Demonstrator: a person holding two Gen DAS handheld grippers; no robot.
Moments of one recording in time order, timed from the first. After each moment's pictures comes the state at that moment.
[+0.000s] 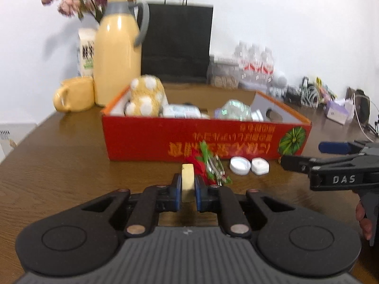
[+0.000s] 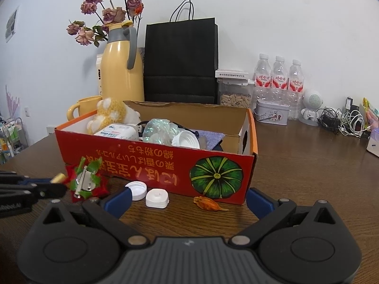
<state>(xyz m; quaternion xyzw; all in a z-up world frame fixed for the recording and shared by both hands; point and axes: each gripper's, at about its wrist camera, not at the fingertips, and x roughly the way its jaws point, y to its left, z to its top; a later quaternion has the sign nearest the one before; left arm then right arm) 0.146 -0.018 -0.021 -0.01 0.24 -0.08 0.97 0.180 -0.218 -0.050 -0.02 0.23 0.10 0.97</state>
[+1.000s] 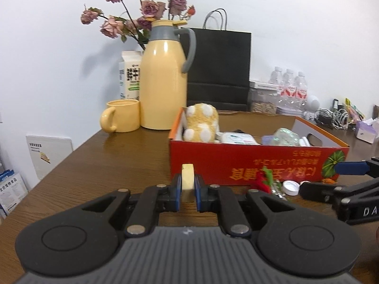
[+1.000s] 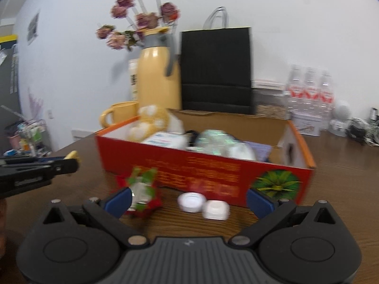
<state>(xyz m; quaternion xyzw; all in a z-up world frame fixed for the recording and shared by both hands) 0.141 0.038 -0.013 -0.01 0.18 0.00 0.98 0.171 -0.165 -0.042 -0.02 0.22 0.17 0.96</state>
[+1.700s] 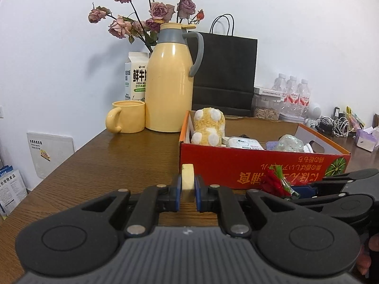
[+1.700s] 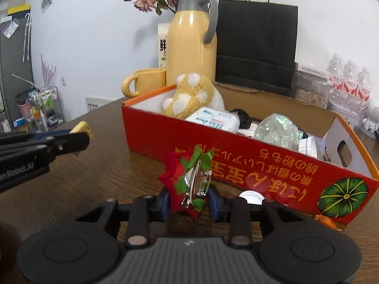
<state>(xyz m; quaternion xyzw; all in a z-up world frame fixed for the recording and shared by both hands) 0.138 0.050 -0.011 -0.03 0.18 0.00 0.98 0.201 -0.101 -0.057 -0.07 0.28 0.20 0.94</state>
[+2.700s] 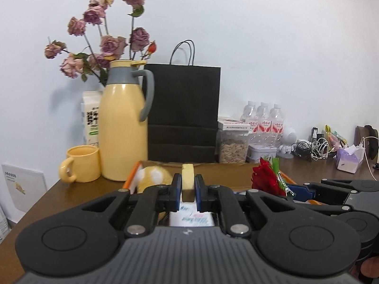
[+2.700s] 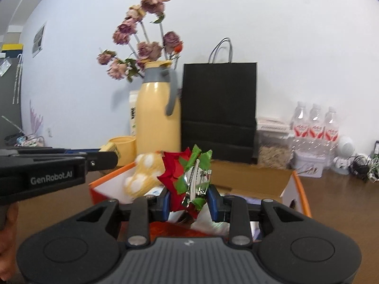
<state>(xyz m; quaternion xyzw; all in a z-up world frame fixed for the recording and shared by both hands) 0.198 -0.024 0.052 -0.01 0.12 -0.06 0.99 0.213 -0.163 0.007 -0.03 0.14 0.17 0.98</state>
